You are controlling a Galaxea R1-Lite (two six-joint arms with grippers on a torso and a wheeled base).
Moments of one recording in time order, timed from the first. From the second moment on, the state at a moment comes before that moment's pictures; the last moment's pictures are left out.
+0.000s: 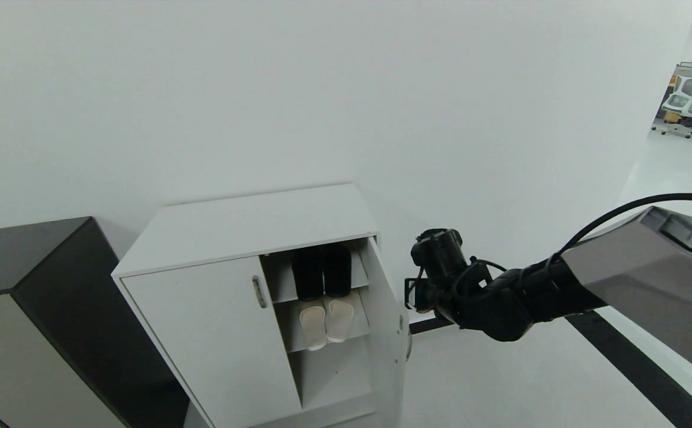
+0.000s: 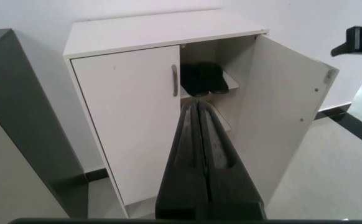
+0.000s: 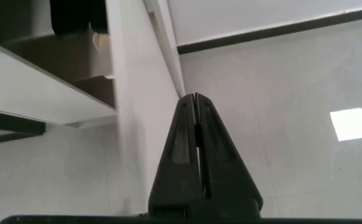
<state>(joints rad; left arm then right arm) 0.00 0.00 0.00 0.00 -0.02 0.01 0.68 2.22 -1.32 -0.28 -0.40 0.42</state>
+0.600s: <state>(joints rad) 0.00 0.00 0.00 0.00 -0.02 0.01 0.81 2.26 -1.33 -0.33 -0.38 0.42</state>
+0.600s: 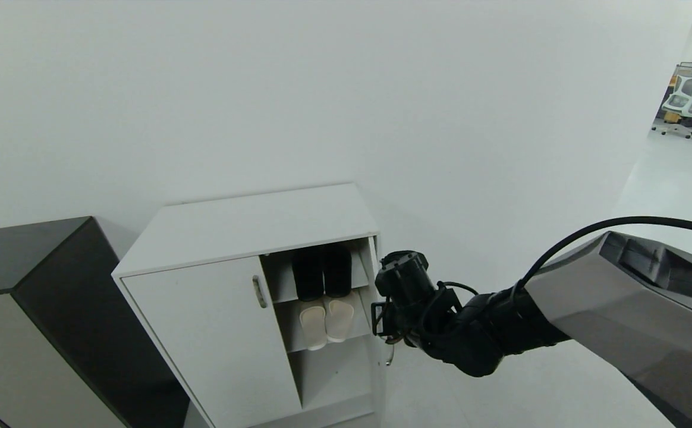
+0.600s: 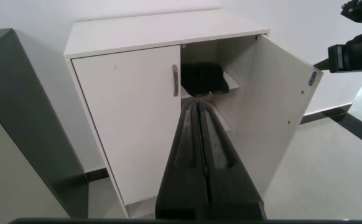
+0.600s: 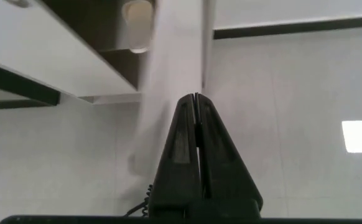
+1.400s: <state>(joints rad) 0.00 0.00 0.00 0.00 -0.02 0.01 0.87 2.12 -1.09 -0.58 -0.30 0.32</state>
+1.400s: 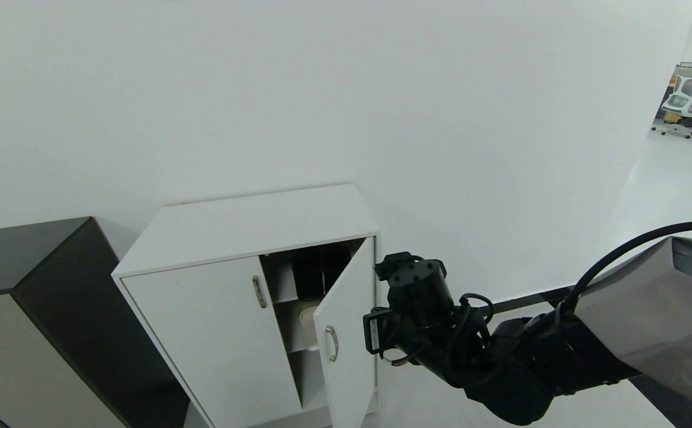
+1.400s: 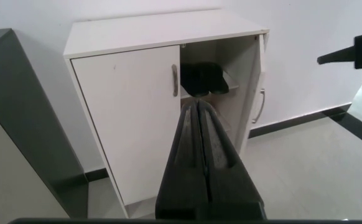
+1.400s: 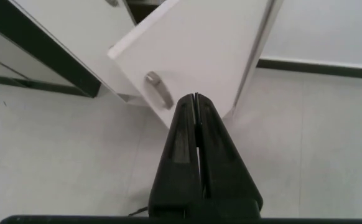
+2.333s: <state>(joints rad) 0.00 0.00 0.00 0.00 -0.02 0.01 0.87 2.12 -1.07 -0.60 -0.31 0.30</state>
